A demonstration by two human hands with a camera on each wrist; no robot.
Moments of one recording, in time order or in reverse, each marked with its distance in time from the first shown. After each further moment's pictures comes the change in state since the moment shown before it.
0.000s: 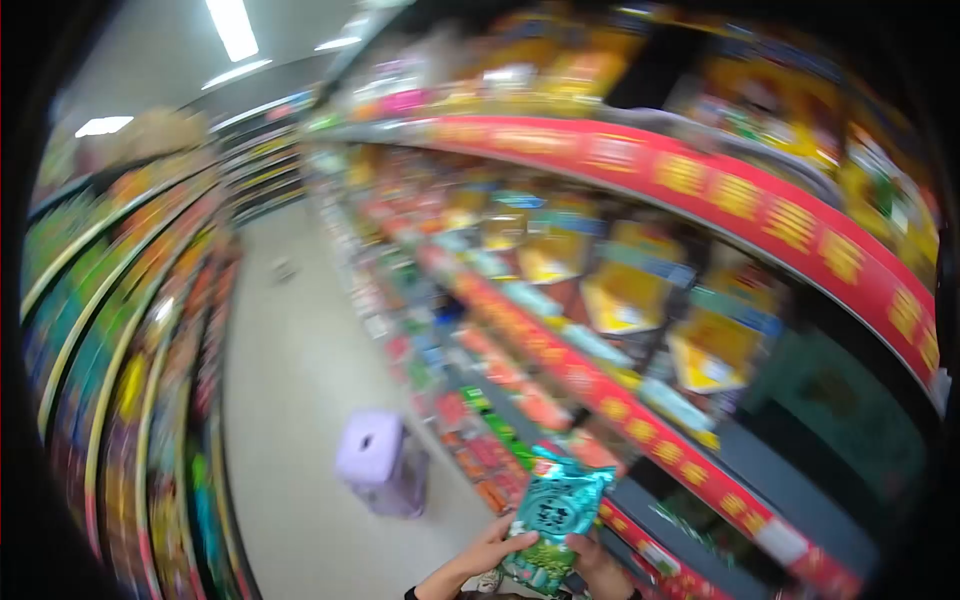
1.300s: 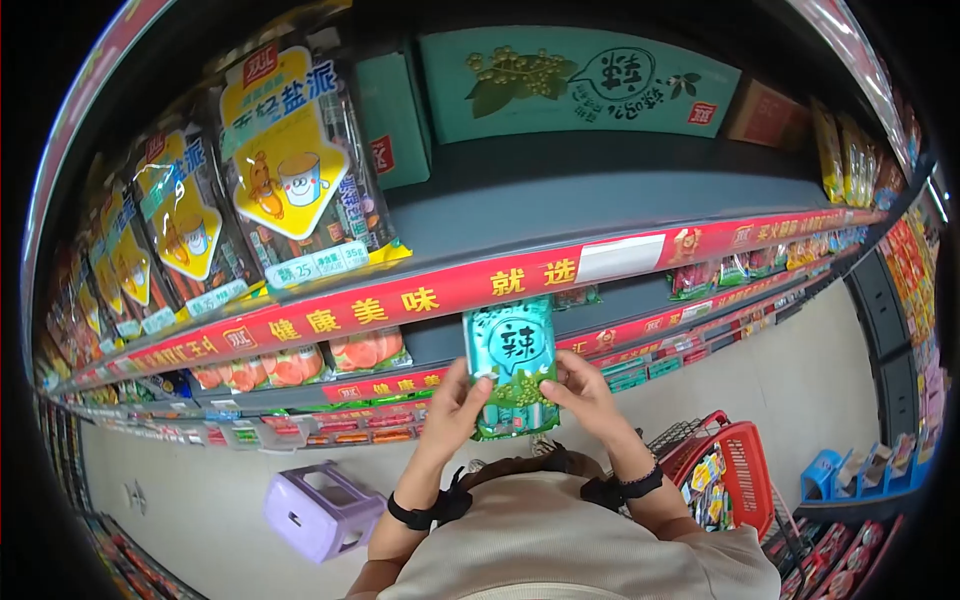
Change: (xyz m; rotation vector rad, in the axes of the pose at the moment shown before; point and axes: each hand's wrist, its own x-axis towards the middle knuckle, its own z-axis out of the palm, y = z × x) left_hand 0.116 -0.024 0.063 0.145 -0.536 -0.024; right_hand -0.123 -0.040 0.024 -0.335 0.943 -0.462
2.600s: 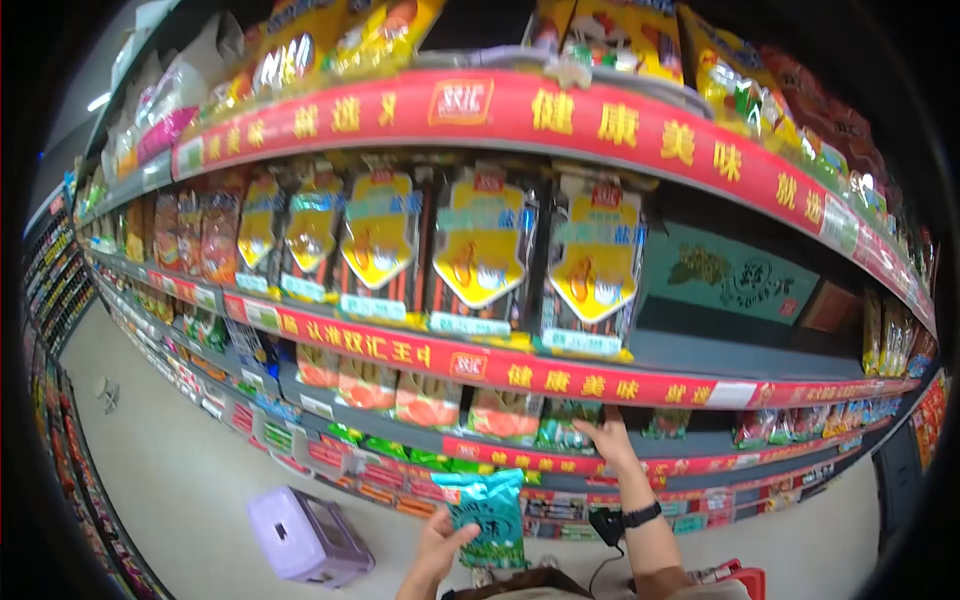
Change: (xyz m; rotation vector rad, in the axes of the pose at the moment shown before) left_hand -0.152 -0.025 -0.103 -0.411 0.418 0.074; right_hand 0.134 0.041 0.060 -0.308 -0.006 -0.188
